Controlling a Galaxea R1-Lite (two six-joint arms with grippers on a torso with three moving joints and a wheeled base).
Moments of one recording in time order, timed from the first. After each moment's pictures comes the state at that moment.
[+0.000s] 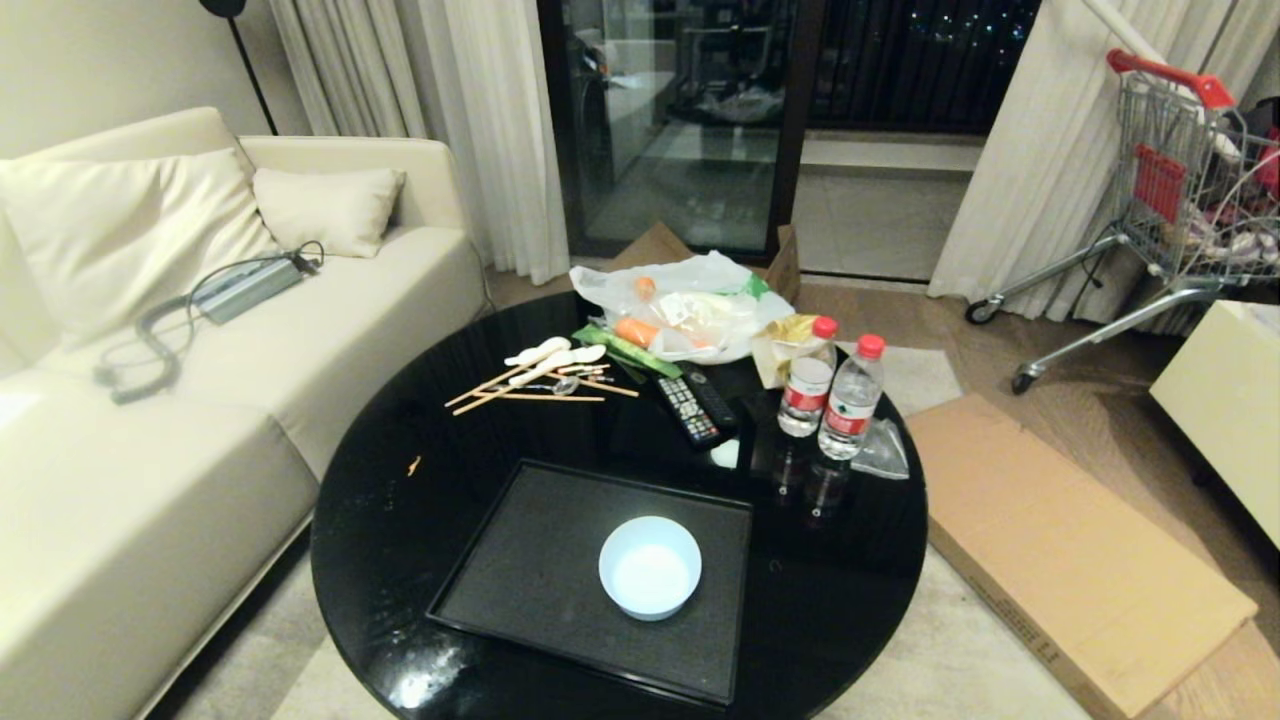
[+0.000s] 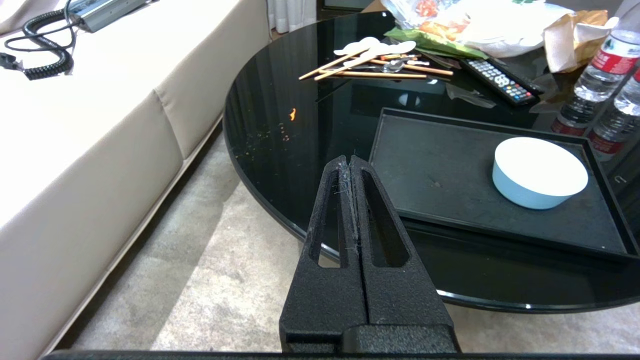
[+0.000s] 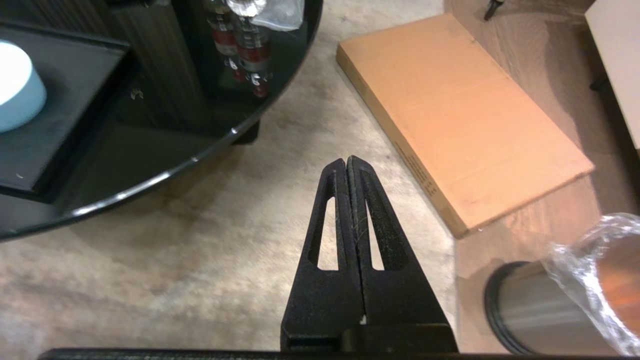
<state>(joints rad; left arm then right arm) 0.00 0.00 0.00 -0.01 0.01 -0.01 -0.05 0.28 0.00 -0.04 -0.03 -0.06</state>
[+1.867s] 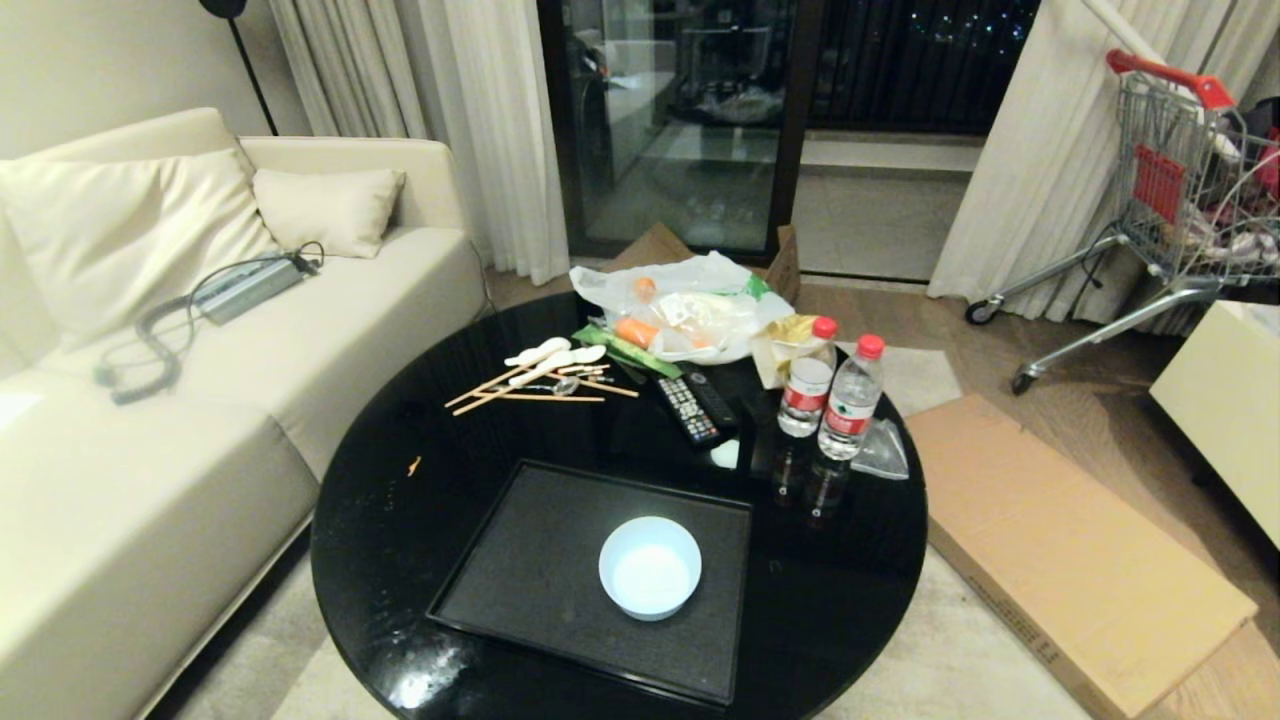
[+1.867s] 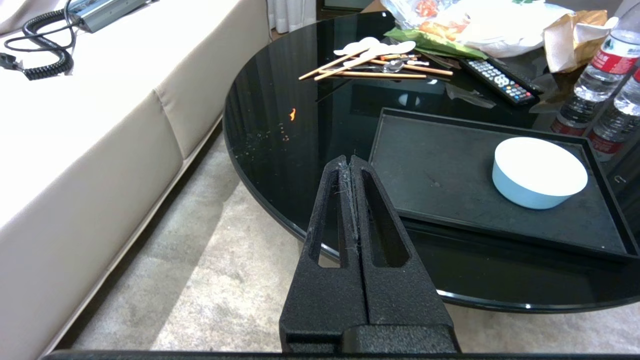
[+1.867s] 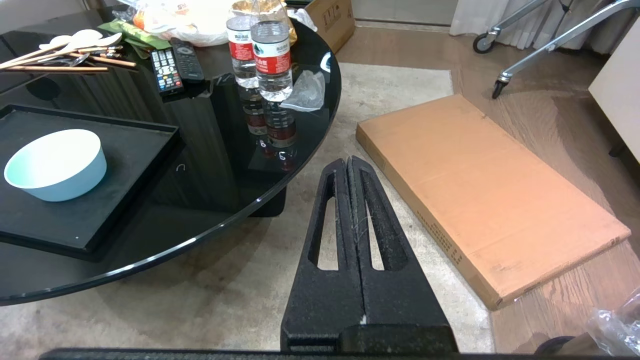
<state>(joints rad) 0.00 0.00 0.00 -0.01 0.01 -0.01 0.00 0.00 0.00 0.00 -0.03 -0.01</state>
